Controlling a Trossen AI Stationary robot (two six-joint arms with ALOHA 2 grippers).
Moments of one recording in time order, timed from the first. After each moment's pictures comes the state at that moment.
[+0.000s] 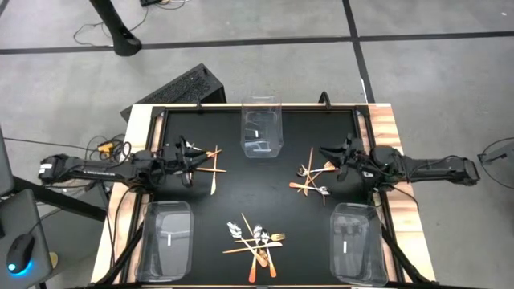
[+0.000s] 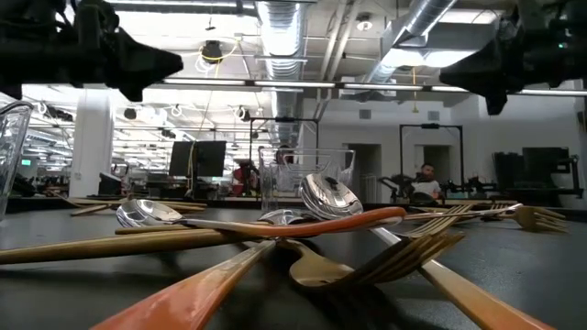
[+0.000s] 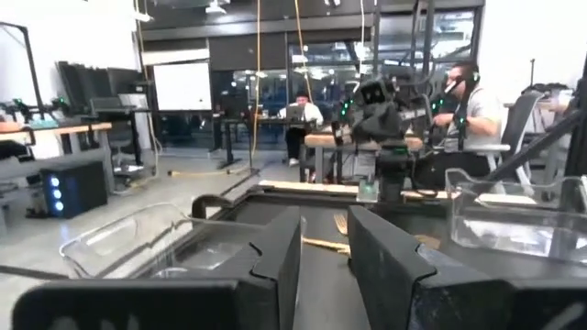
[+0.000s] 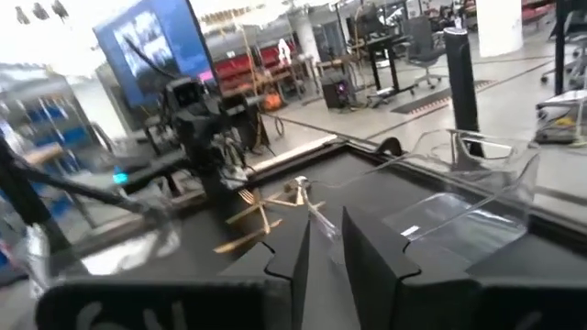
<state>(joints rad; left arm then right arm) 0.08 0.53 0.04 0.64 -0.19 0.03 -0.06 0.31 0.16 0.17 0.29 0.27</state>
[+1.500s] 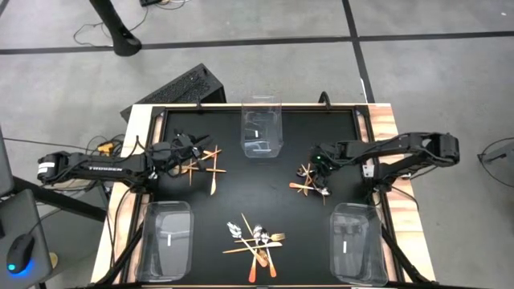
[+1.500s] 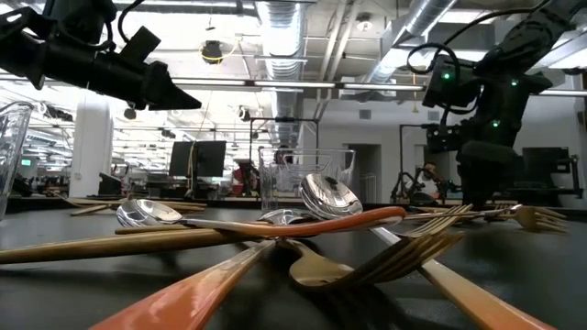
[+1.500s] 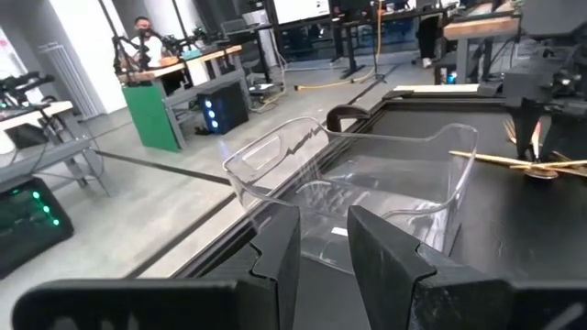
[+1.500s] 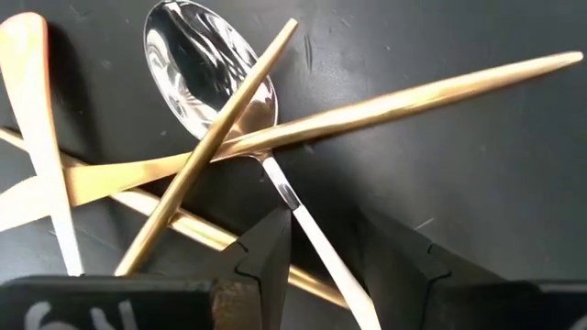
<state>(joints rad) 0.21 0.77 0.19 0.46 -0.46 0.12 -0.27 1.32 0.50 -0.42 0.05 0.21</state>
